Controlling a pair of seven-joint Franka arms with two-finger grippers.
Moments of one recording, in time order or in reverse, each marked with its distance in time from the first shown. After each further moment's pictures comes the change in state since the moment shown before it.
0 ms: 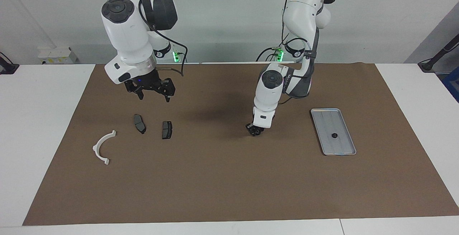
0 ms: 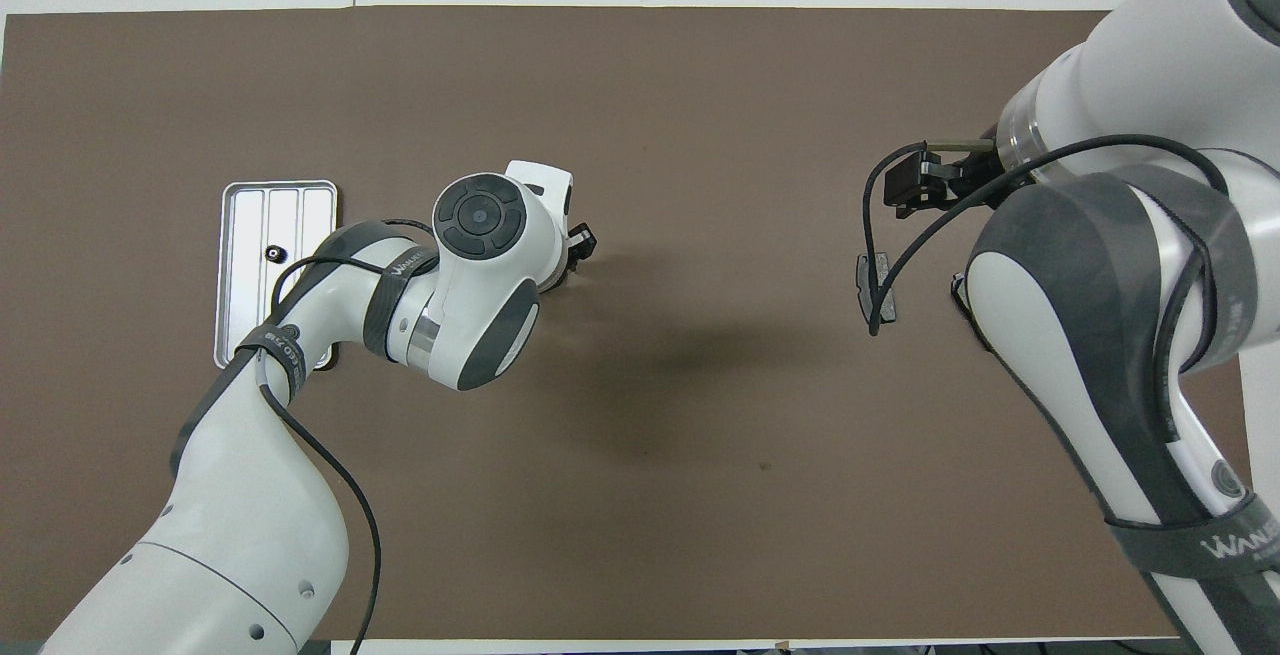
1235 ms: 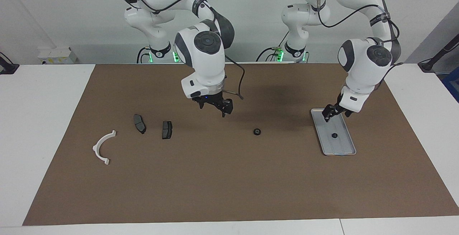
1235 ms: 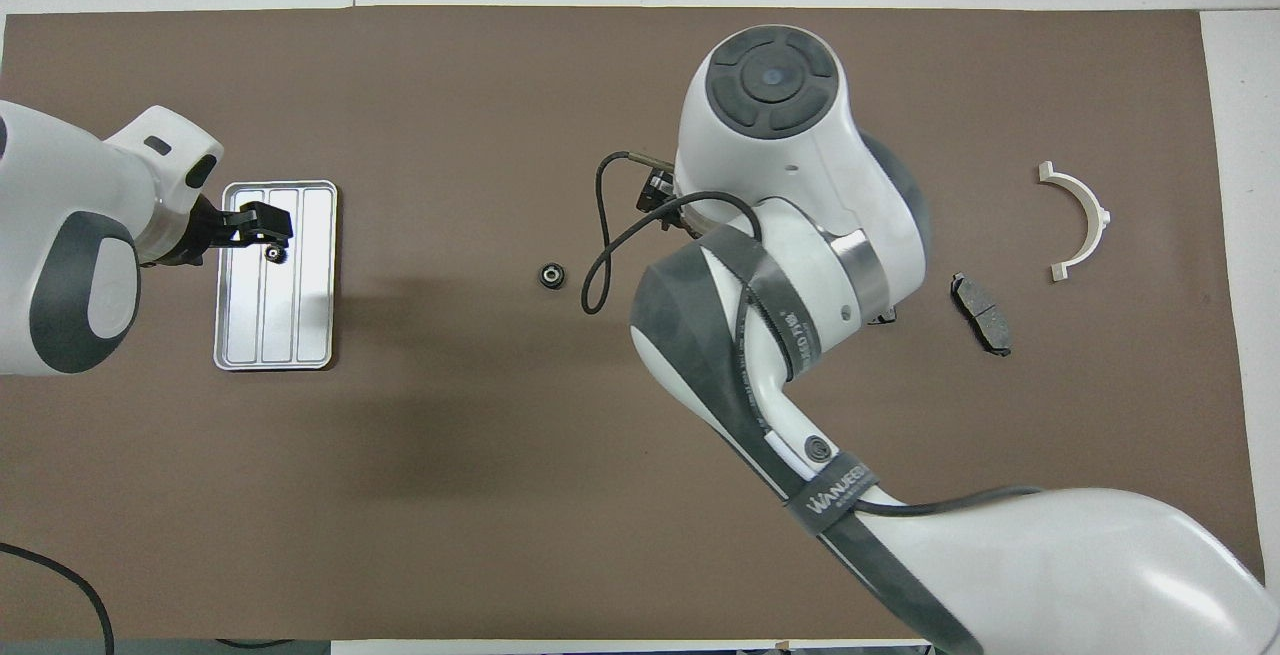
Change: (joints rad) left arm 0.485 -0.296 0.031 -0.117 0.050 -0.176 0.829; right arm 0.320 0.308 0.019 0.190 -0.037 0.097 0.707
